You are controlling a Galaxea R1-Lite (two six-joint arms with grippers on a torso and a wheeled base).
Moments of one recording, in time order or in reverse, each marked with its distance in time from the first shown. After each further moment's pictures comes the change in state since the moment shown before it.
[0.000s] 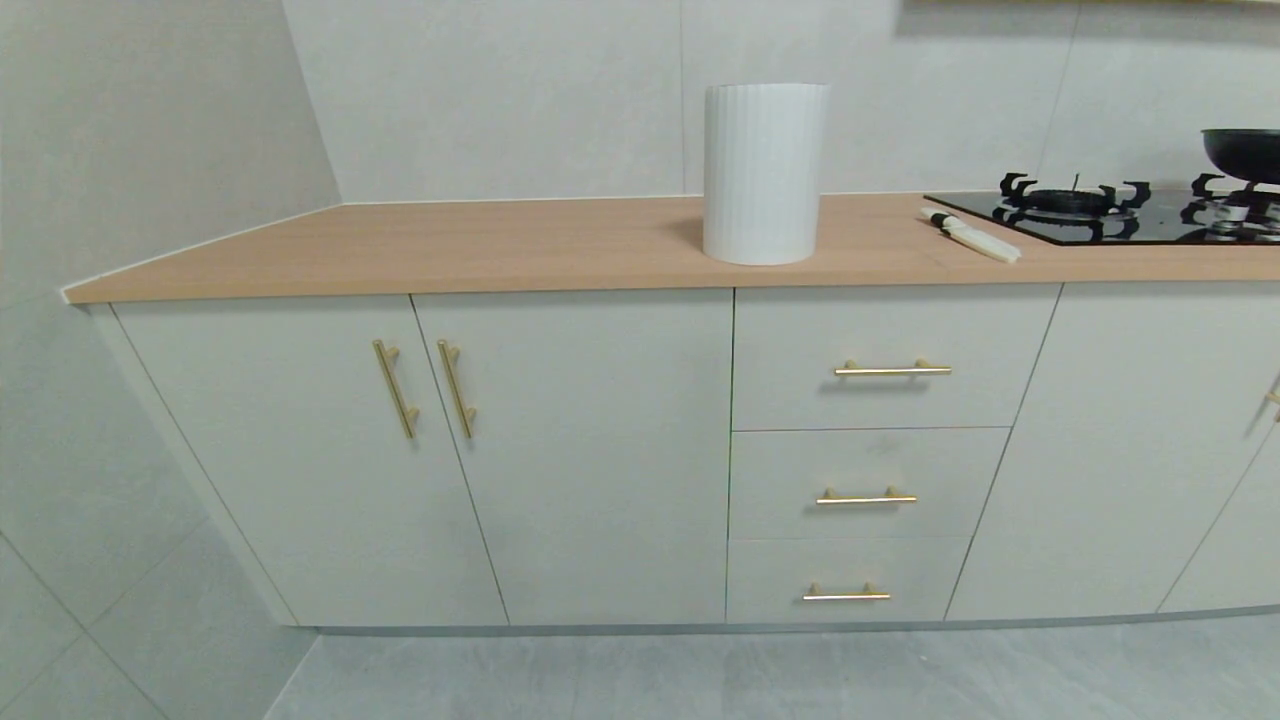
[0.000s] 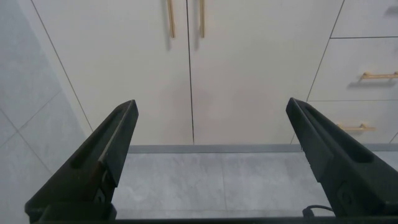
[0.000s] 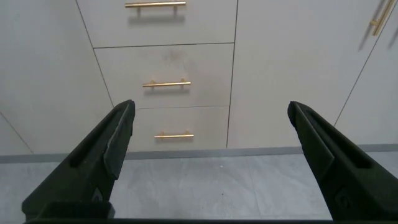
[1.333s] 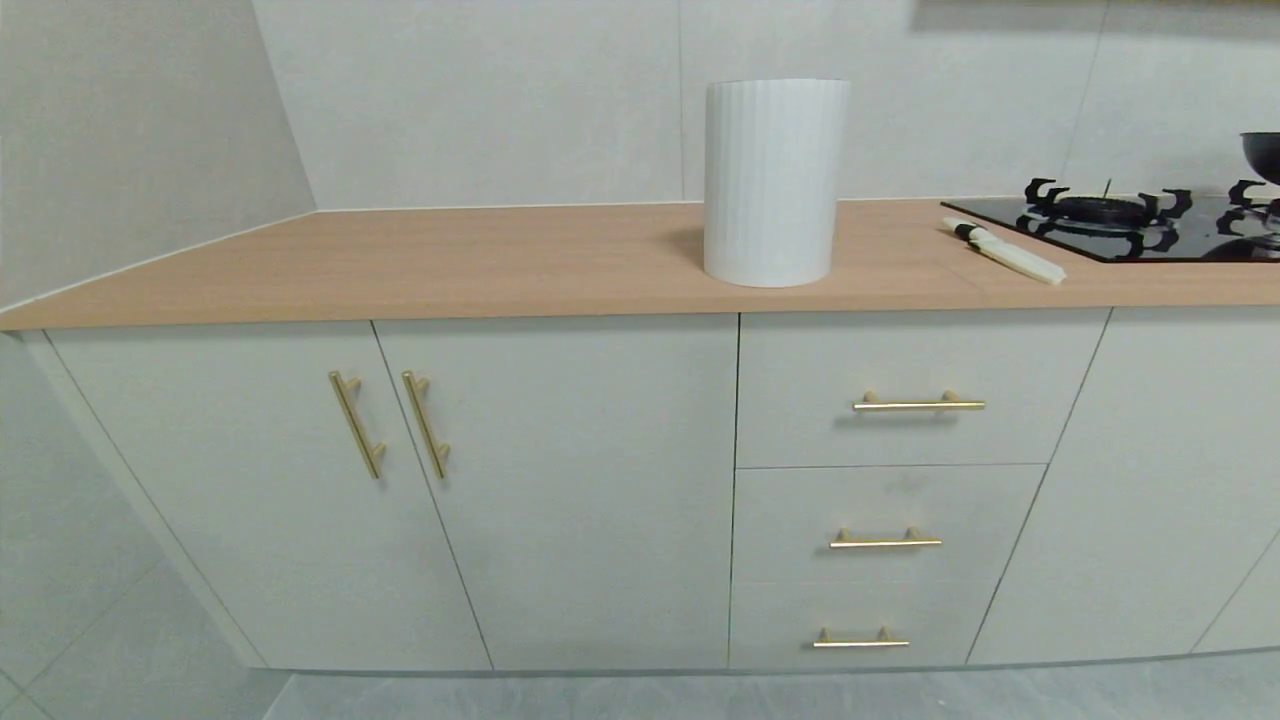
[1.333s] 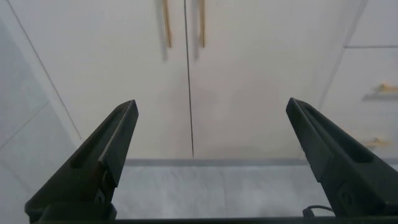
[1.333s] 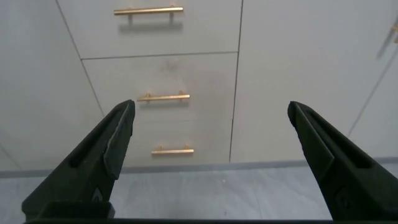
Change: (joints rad) left arm 0.000 0.000 0.000 0.000 0.000 -0.001; right arm 0.000 -0.001 0.000 0.002 0.000 0.006
